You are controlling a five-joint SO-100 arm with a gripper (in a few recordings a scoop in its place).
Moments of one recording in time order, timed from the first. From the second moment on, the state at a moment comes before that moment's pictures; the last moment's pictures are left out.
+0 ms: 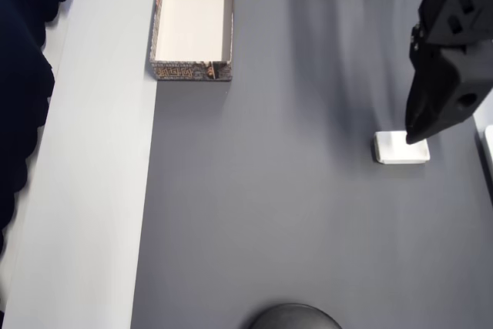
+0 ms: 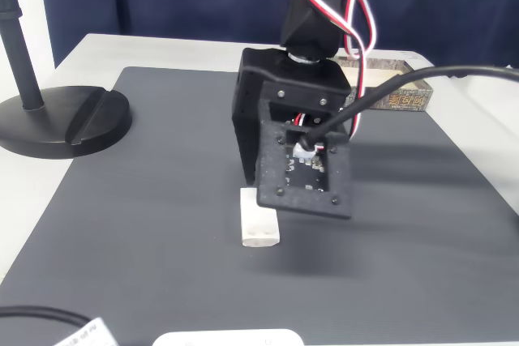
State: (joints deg) arm 9.8 64.6 68.6 81.1 96.5
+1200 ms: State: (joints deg) arm 9.2 63.6 68.6 83.8 98.6
